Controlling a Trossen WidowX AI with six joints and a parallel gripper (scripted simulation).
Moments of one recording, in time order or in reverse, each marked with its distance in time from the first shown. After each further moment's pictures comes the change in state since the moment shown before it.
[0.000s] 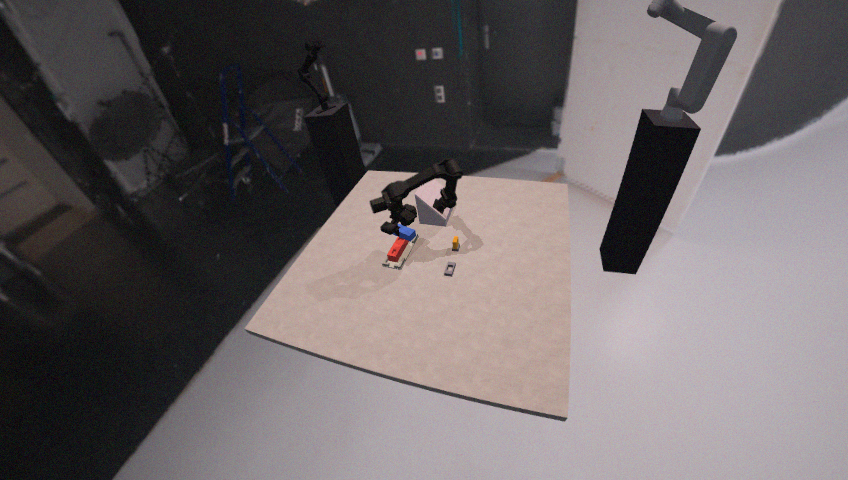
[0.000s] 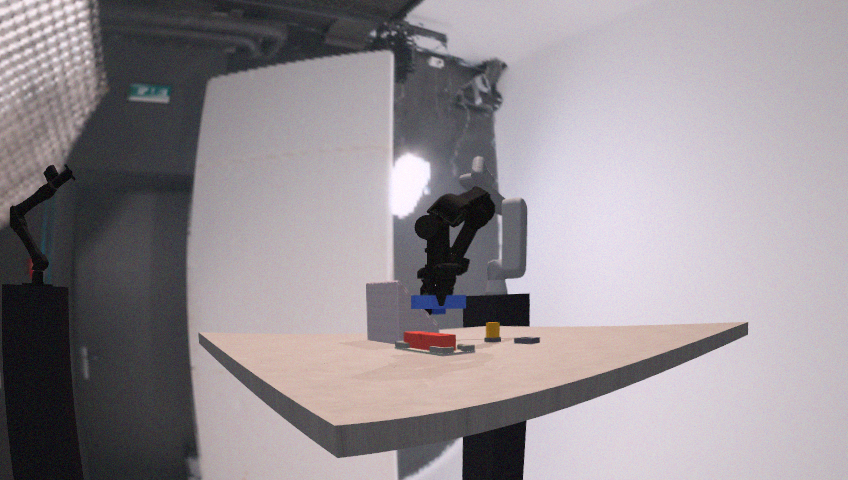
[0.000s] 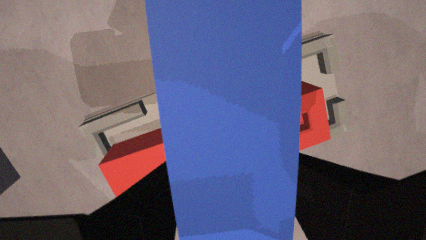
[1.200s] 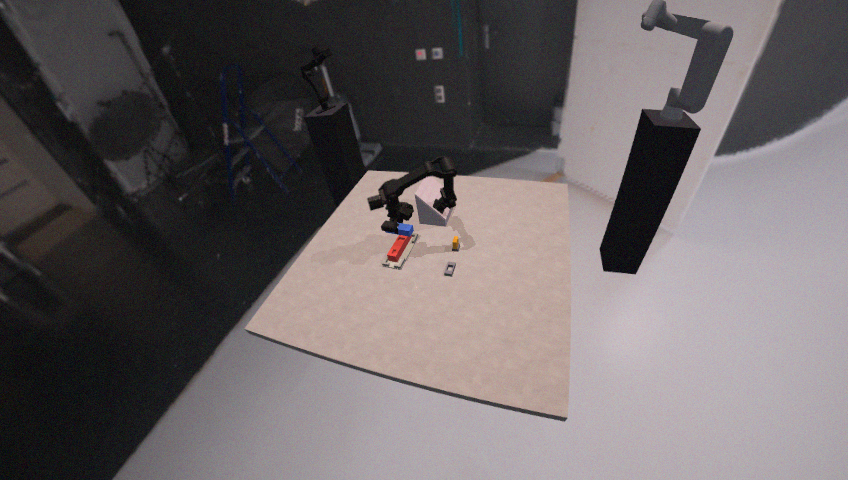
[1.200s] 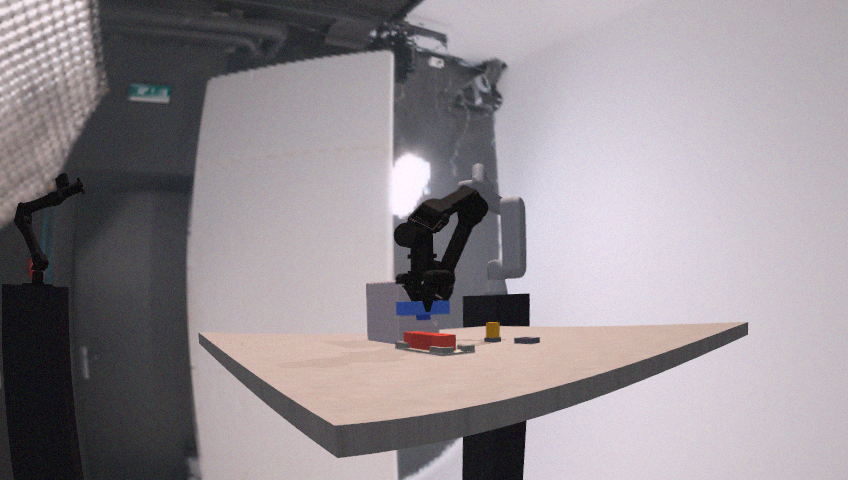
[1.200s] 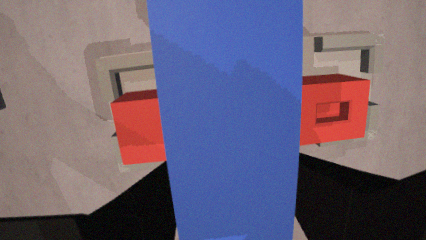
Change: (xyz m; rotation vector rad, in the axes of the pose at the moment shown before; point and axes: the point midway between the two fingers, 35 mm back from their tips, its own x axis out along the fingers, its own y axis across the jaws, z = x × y) arm 0.015 0.021 -0.035 -0.240 -0.018 0.005
